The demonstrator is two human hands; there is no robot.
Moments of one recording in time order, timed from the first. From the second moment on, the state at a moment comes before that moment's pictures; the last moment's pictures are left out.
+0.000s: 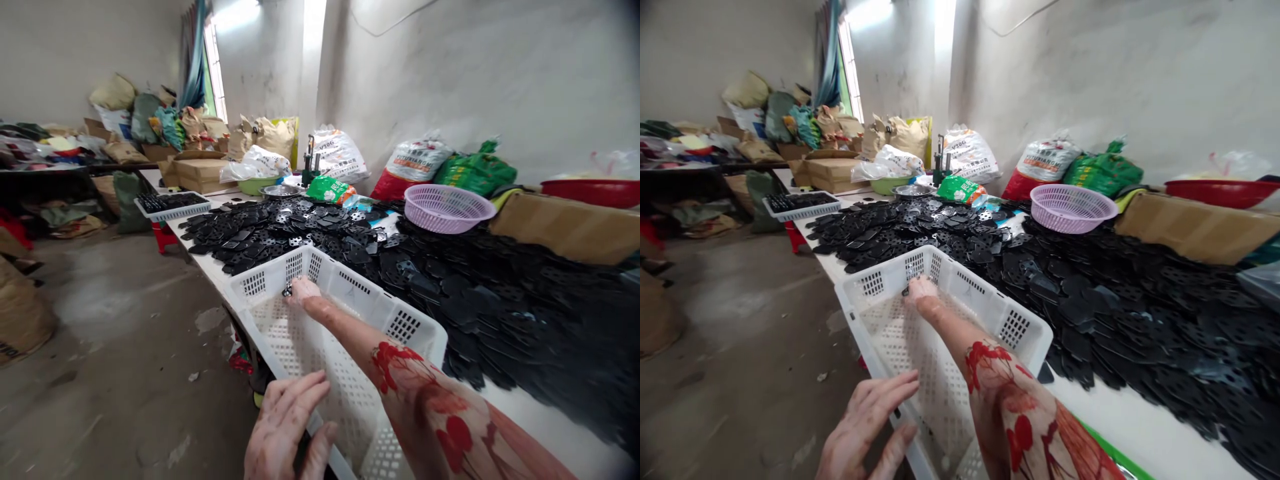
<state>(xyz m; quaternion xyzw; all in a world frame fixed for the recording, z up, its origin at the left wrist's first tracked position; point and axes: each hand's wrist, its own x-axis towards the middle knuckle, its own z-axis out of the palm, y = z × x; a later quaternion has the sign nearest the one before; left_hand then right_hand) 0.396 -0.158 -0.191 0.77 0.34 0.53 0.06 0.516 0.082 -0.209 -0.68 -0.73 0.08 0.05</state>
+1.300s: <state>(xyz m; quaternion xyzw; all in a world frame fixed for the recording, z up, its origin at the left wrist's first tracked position) 0.397 -0.161 -0.197 0.77 0.35 0.52 0.07 0.531 0.092 -0.207 -0.68 -0.73 0.07 0.06</state>
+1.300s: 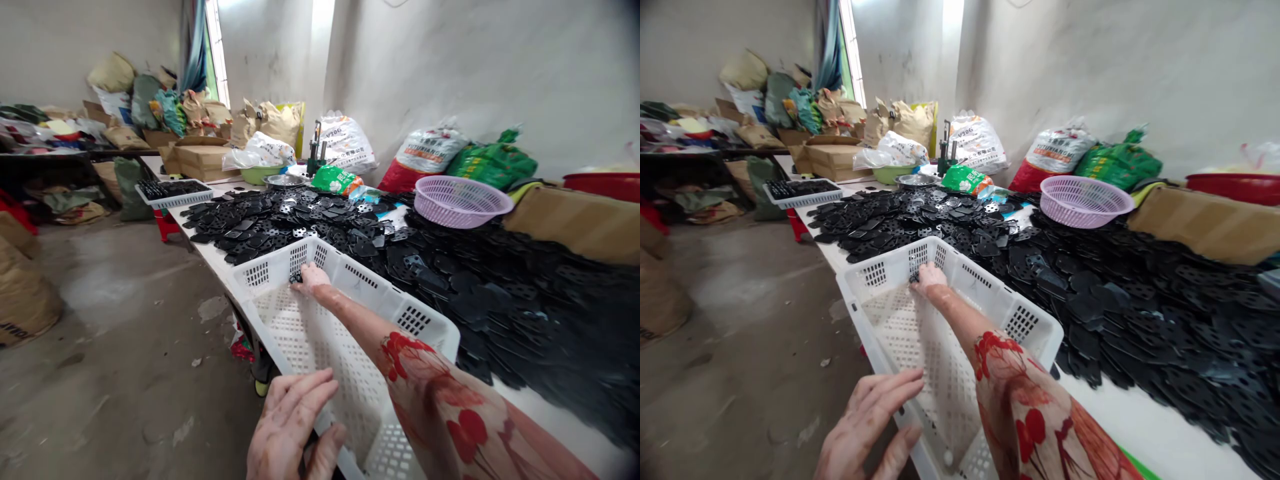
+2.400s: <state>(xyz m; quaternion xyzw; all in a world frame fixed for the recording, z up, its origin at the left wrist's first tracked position) 0.455 -0.258 -0.169 0.75 0.25 0.53 0.31 0.749 -0.189 -0.092 -0.65 -0.61 0.19 0.41</state>
